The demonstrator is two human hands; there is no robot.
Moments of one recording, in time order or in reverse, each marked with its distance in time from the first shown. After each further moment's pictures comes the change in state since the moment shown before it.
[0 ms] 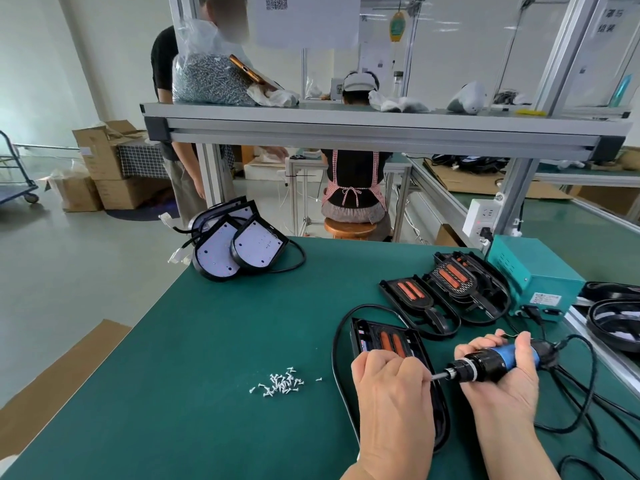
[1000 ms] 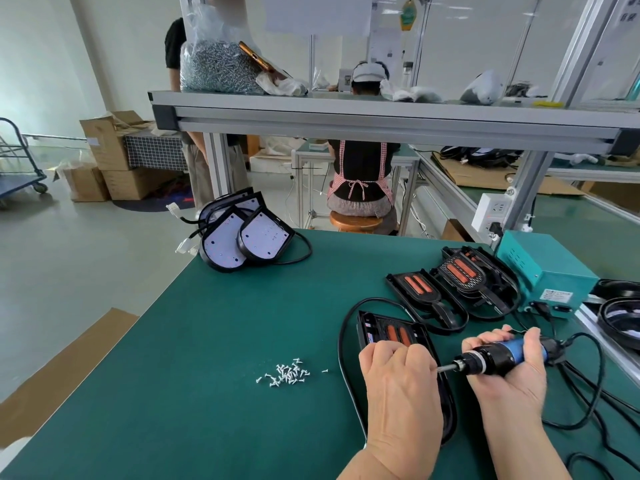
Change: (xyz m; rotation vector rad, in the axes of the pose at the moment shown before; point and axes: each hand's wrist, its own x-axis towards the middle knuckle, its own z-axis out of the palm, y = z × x) left_hand 0.002 0.004 -0.002 0.051 -0.051 -0.042; right_hand 0.005 0.001 -0.002 0.010 0.000 0.014
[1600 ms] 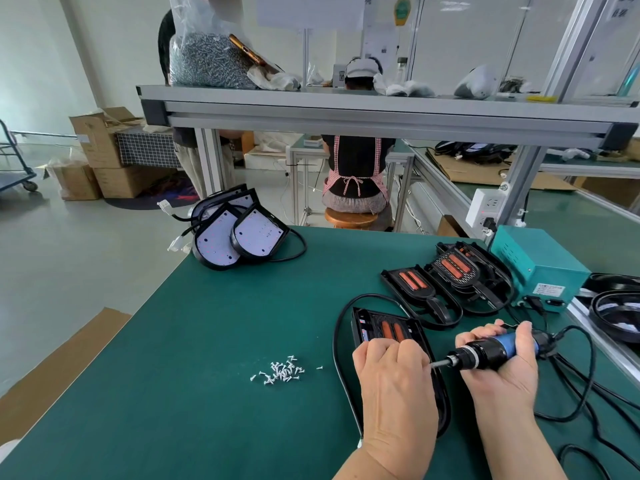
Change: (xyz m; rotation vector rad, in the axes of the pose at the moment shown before) left_hand -0.001 0.000 0.002 -0.031 0.020 -0.041; right_hand 0.001 -0.001 0.002 -0.008 0.021 -0.001
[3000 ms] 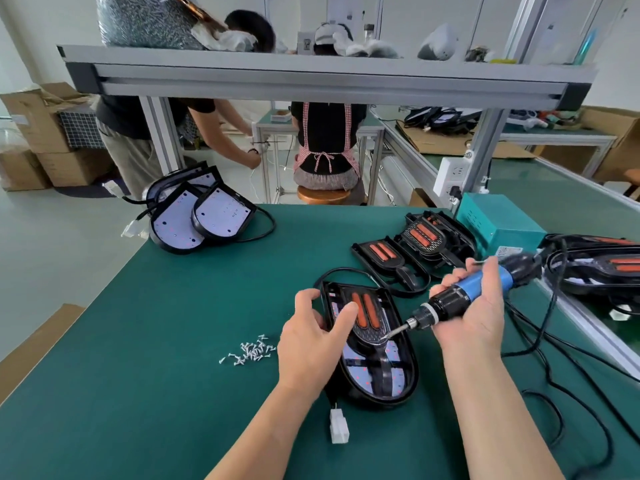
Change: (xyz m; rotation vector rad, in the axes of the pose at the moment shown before) left_hand 0.022 -0.067 -0.008 -0.348 -0.225 -0.569; right_hand -0.009 -0.001 0.026 -0.195 -0.078 -0.181
